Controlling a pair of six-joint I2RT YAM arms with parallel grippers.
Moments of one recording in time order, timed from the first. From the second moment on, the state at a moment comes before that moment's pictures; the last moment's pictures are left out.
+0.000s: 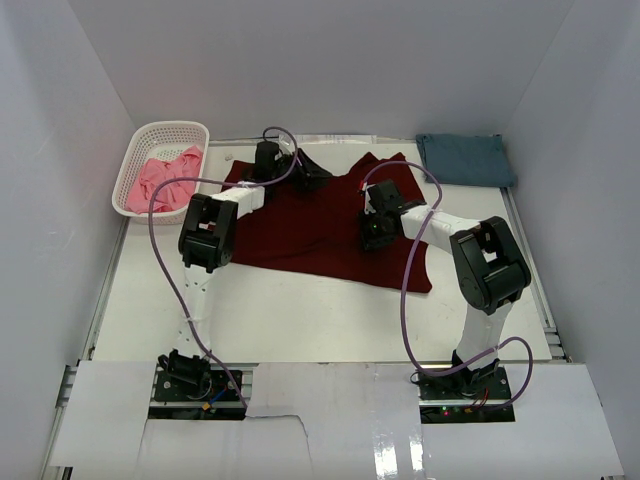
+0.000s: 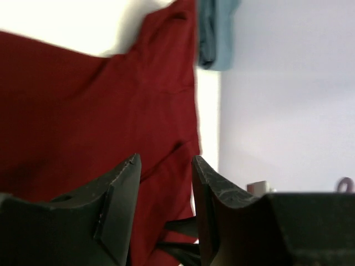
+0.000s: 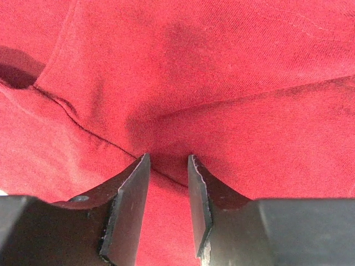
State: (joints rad) left arm -0.30 2.43 1.74 0.35 0.70 -1.08; right arm 0.49 1.86 1.17 -0.34 -0.09 0.16
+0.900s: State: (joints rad) left arm -0.47 1.84 1.42 -0.60 0.06 -0.27; right arm 0.41 2.03 1.56 -0.53 0.04 0.12
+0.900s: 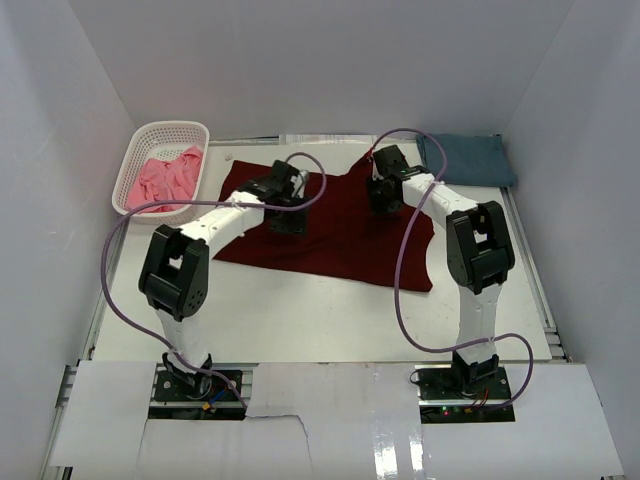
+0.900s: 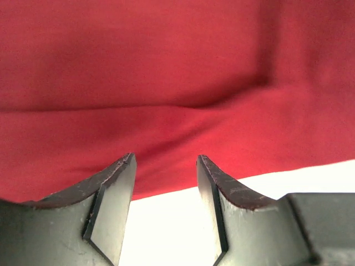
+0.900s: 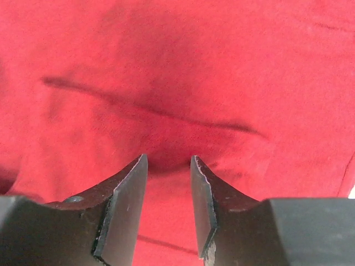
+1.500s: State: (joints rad) left arm -0.90 2.00 1.63 -0.54 0.03 -0.34; right arm 0.37 2.14 1.63 -0.55 0.00 0.12
